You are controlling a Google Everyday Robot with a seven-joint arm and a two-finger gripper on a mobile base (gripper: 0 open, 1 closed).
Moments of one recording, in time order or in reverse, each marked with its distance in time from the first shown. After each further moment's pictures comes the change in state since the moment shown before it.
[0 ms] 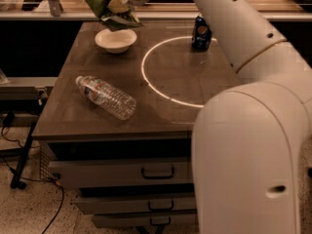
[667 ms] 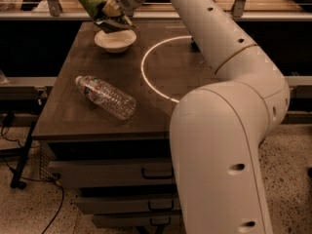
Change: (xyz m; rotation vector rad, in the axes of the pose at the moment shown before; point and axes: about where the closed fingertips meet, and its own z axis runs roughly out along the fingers) arm 0.007 -0.020 0.048 0.040 -0.004 0.013
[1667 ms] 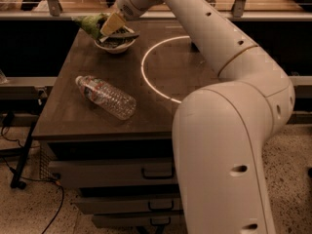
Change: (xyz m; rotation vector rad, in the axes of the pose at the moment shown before) arm 0.033 -0.005 0.013 0.036 0.066 0.048
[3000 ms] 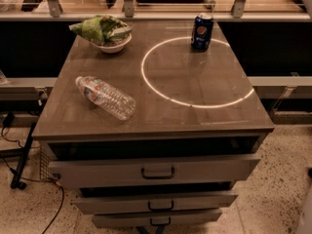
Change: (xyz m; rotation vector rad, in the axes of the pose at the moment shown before) arm 0.031 -0.097 -0.252 0.322 -0.310 0.214
